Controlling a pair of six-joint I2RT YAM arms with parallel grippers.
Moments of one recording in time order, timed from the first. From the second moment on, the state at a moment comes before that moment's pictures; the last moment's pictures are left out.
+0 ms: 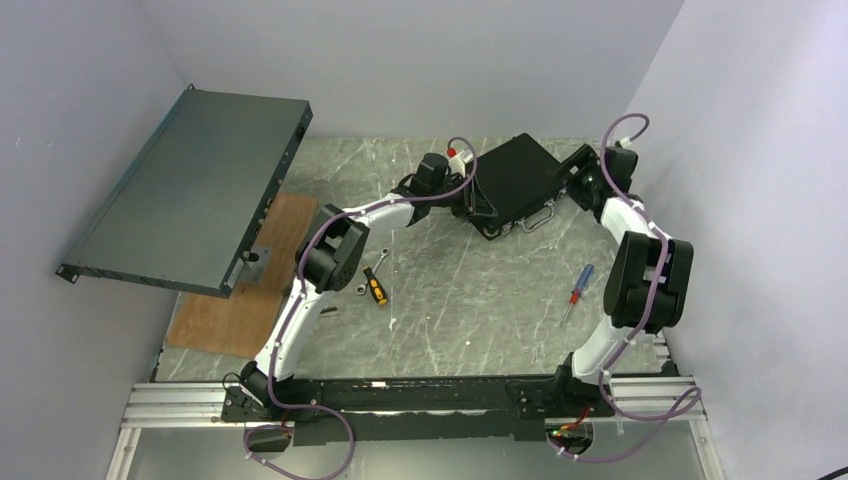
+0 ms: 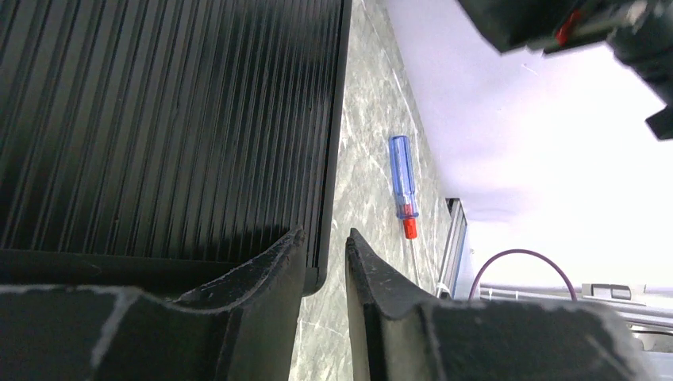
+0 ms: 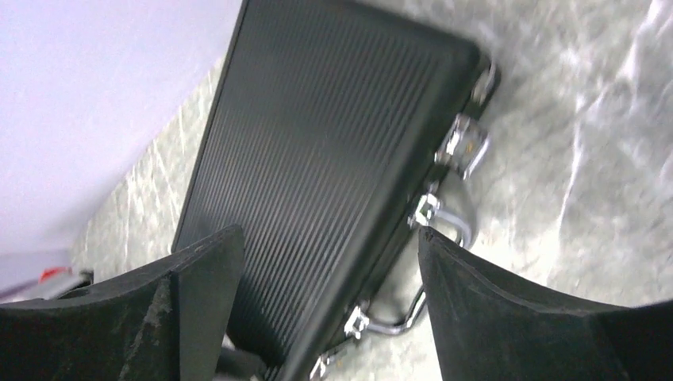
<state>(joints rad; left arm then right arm) -0.64 2.49 1.92 0.18 0.67 -0.82 -0.22 1.72 1.13 0.03 -0.27 0.67</state>
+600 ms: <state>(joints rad) -0.63 2.49 1.92 0.18 0.68 -0.82 -0.30 1.94 1.28 -0.08 -0.21 0.58</state>
